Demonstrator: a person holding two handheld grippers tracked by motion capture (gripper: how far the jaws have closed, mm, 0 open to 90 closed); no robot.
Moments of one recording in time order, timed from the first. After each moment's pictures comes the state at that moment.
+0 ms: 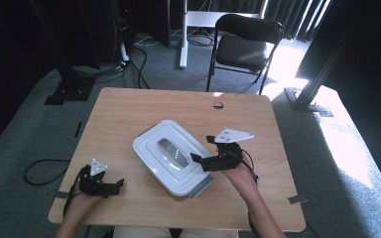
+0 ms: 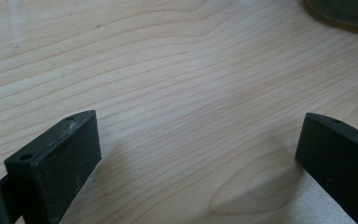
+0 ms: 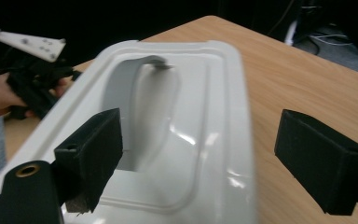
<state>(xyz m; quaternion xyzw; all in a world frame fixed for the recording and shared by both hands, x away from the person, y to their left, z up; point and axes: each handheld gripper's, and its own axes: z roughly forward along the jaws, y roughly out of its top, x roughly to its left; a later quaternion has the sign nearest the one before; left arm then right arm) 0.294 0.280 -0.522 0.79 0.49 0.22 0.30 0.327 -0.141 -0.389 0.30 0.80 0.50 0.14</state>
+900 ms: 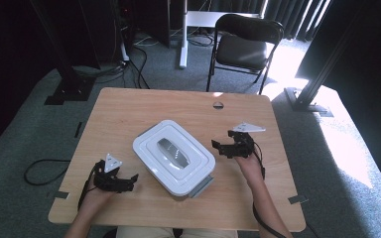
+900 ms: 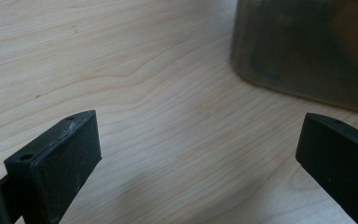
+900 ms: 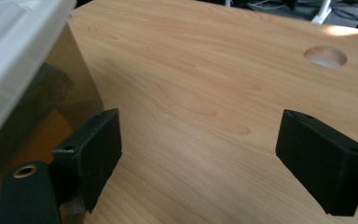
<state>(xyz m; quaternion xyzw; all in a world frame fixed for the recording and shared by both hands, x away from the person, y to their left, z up) 0.302 0.235 -0.507 0.79 0.45 0.22 0.34 0.398 -0.199 -0.462 0.42 0.76 0.47 0.16</state>
